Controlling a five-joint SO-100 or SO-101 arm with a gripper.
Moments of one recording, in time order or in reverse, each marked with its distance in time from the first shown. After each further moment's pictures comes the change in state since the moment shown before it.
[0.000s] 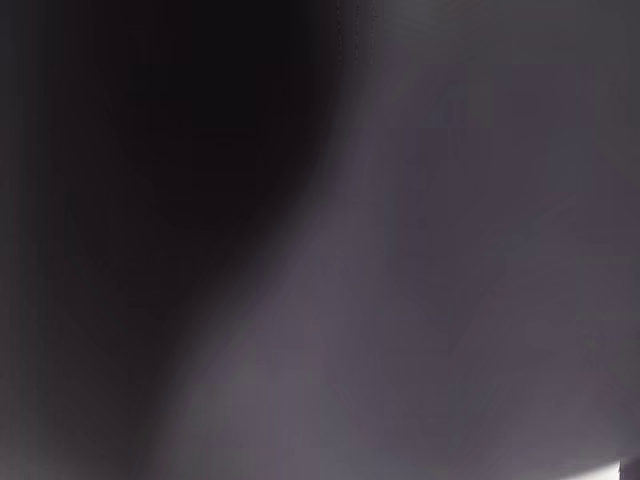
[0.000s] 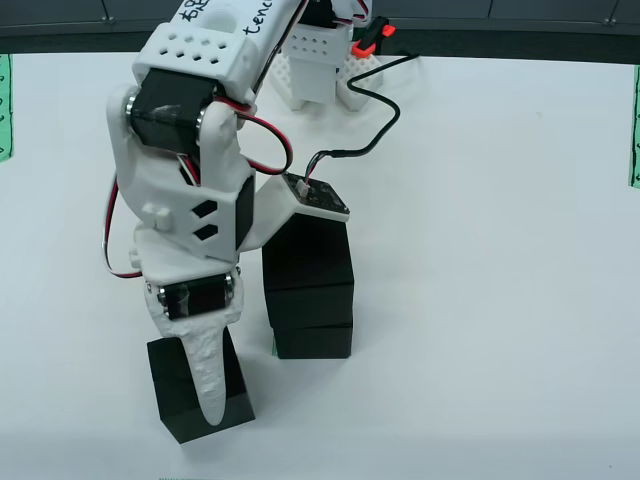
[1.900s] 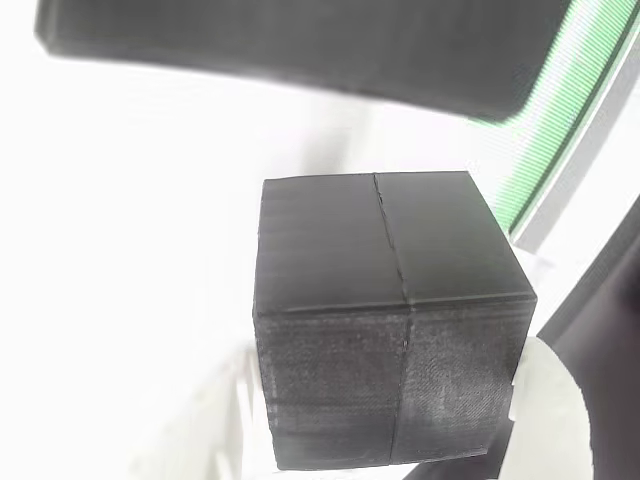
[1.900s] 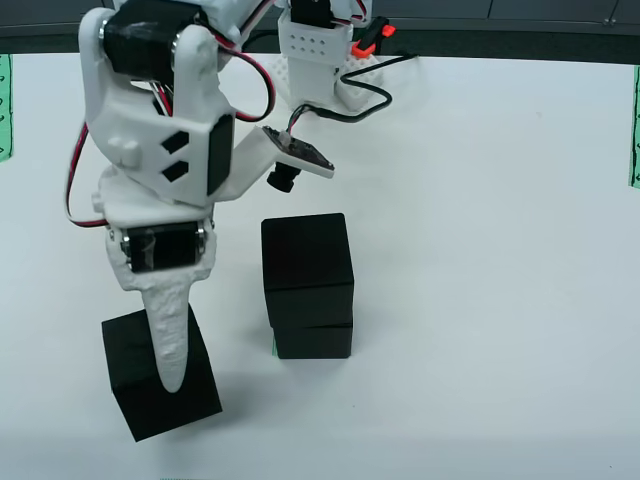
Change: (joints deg) arm 2.7 7.8 -2.6 3.4 -3.1
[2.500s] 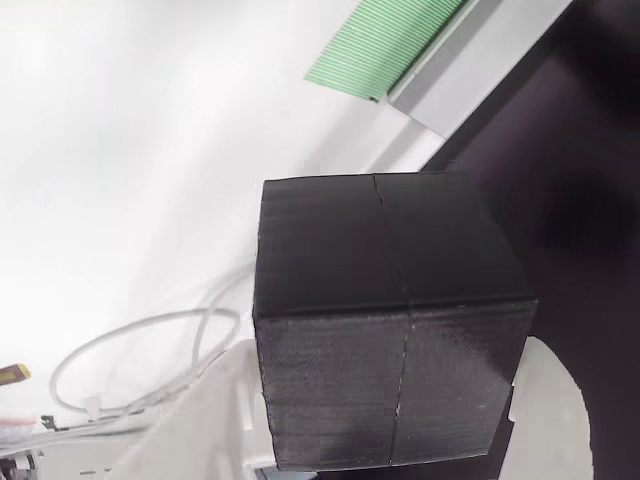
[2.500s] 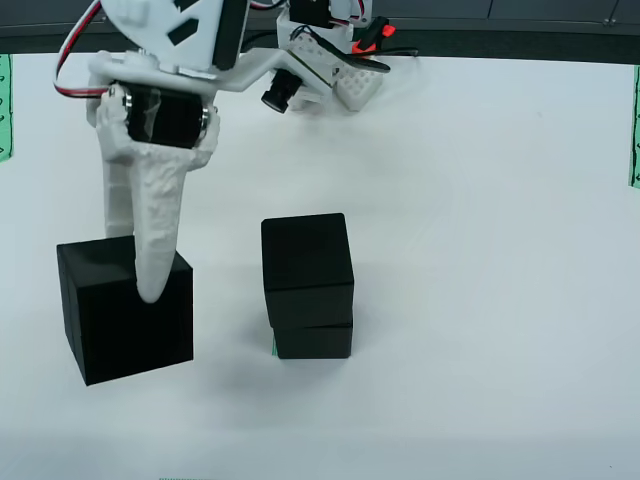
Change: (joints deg) arm 0.8 31.0 30.3 -20.3 -8.4
